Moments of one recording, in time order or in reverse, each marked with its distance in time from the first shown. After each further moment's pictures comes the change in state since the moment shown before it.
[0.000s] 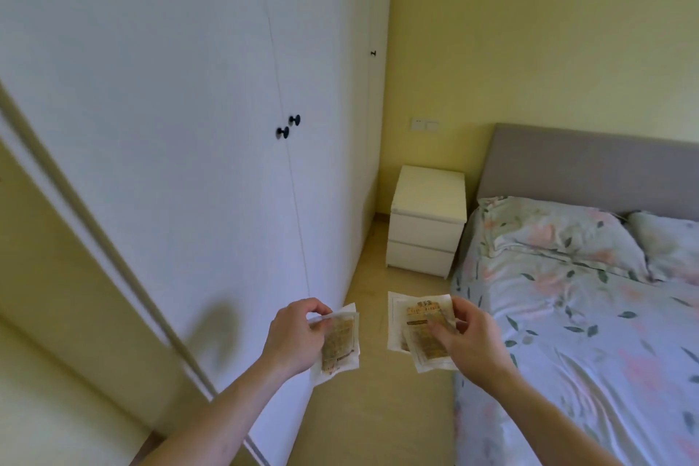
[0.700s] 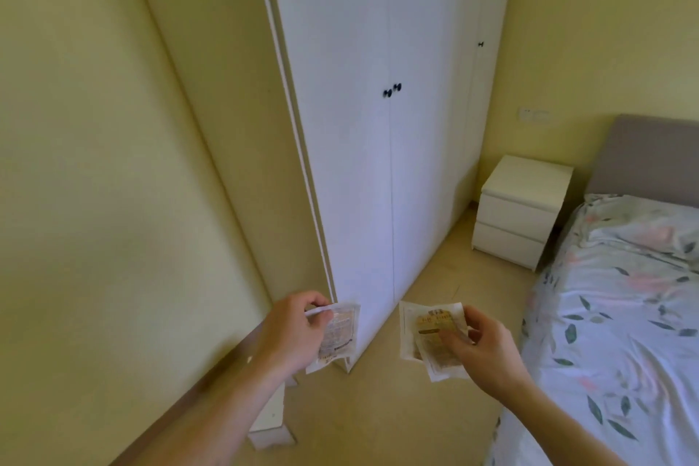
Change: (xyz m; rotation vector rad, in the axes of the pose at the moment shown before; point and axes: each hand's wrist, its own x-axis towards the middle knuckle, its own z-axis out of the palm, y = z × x) left_hand -0.429 0.034 -0.010 0.067 0.371 -0.226; right_hand -0.306 0.036 -0.061 0.073 -0.366 -0.173
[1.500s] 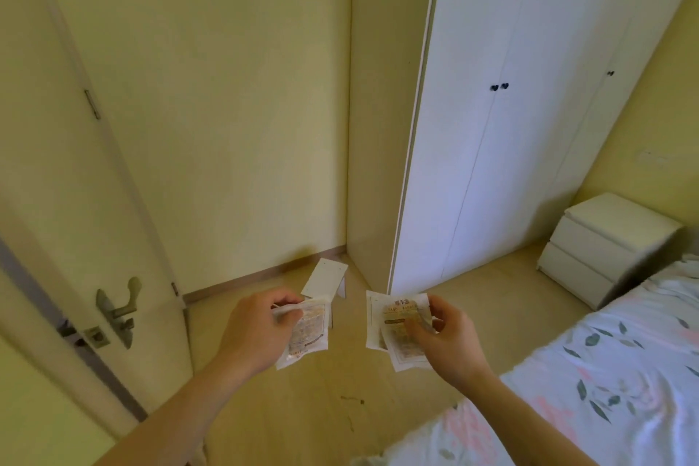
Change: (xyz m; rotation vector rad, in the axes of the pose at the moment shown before) left_hand -0.503 -0.003 -0.031 -0.046 0.353 -0.254; right_hand -0.361 -0.024 -0.031 -0.047 -0.439 -0.207
